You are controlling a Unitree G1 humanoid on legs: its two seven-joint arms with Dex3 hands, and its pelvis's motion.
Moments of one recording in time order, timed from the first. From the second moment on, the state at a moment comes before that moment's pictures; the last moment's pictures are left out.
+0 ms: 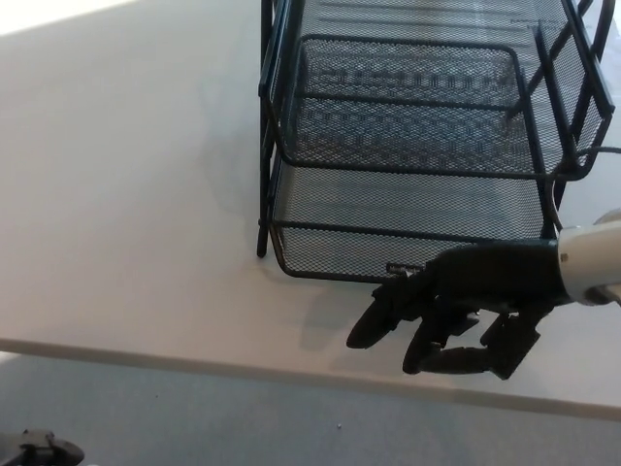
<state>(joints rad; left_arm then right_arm) -0.27 0.64 -0.19 1.17 0.26 -0.36 -0.40 -0.58 -0.65 0.44 -0.12 -0.05 0.31 1.06</state>
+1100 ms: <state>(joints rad) -0.27 0.64 -0.18 1.18 0.26 -0.36 -0.40 0.23 -0.76 0.14 -0.24 0.13 0.19 1.05</state>
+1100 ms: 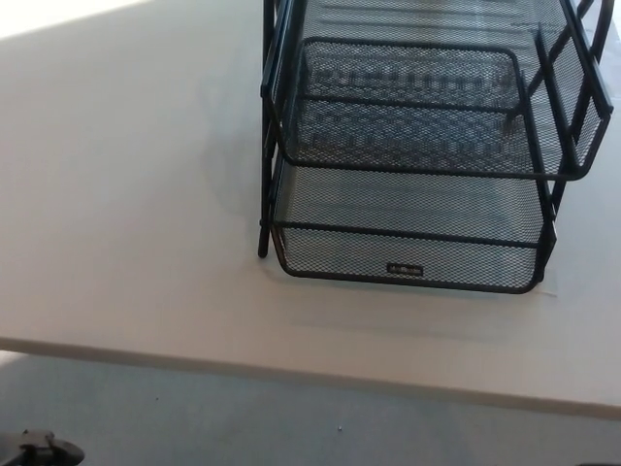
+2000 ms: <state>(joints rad) -0.27 0.64 -0.18 1.18 0.26 -0.36 -0.40 0.20 -0.63 0.16 0.13 -0.08 0.09 0.65</state>
